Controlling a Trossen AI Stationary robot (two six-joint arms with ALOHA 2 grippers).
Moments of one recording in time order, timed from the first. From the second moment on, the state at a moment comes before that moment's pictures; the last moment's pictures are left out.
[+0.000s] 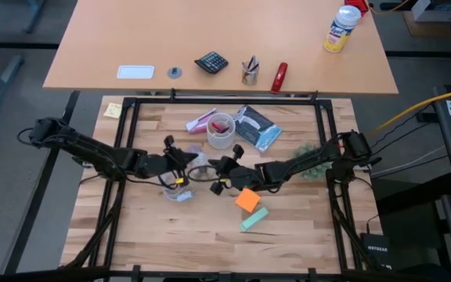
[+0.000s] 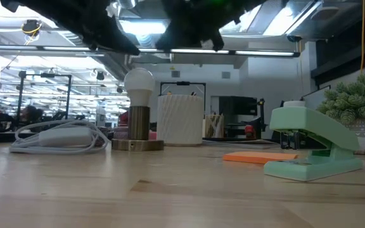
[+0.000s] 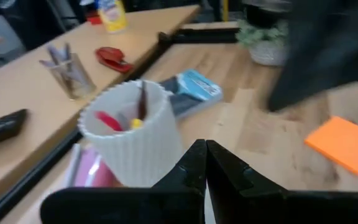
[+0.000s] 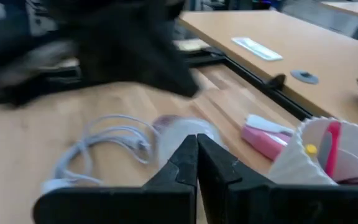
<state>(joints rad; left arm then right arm) -0.24 1.12 0.58 0.11 -0.70 -0.10 0.24 1.84 1.20 0.24 0.70 0.20</state>
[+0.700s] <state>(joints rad) -0.12 1.11 0.58 -0.04 -0.55 -0.12 0.22 1.96 1.20 0.33 0.70 0.24</state>
